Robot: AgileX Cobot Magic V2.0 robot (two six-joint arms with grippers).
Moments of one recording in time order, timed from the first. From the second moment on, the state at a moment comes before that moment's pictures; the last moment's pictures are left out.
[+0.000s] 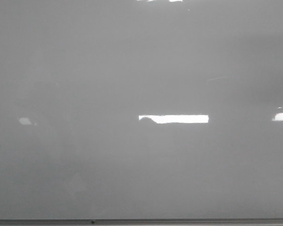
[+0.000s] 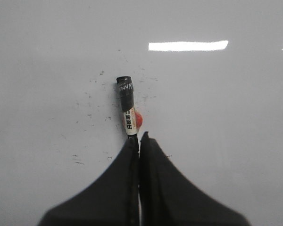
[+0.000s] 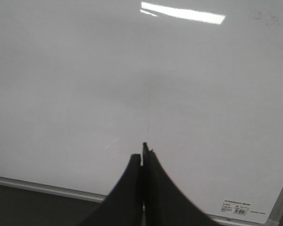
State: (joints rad) left arm -0.01 0.48 -0.56 -0.07 0.54 0.07; right arm -0.01 0.48 -0.64 0.08 0.73 -0.16
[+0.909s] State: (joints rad) left arm -0.01 1.14 -0.56 -0.07 0.25 0.07; right arm -0.01 0.48 -0.64 0.08 0.73 -0.17
